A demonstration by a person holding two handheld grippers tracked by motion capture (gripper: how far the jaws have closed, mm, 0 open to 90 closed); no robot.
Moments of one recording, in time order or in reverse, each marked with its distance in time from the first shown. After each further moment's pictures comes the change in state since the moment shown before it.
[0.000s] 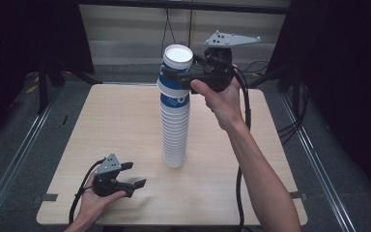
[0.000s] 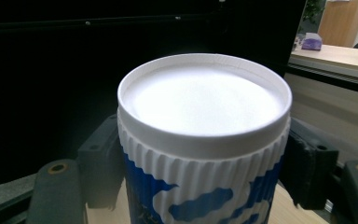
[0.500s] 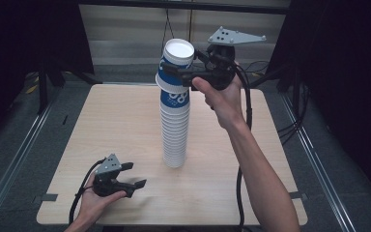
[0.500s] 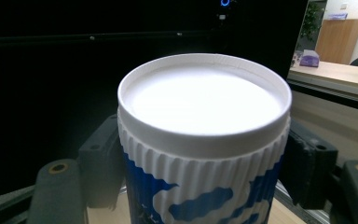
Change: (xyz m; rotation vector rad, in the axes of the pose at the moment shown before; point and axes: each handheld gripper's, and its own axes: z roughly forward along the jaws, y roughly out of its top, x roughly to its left) left arm 0.000 0.000 0.001 0.007 -0.004 -0.003; right arm 0.003 0.007 -0.004 -0.066 0.006 -0.012
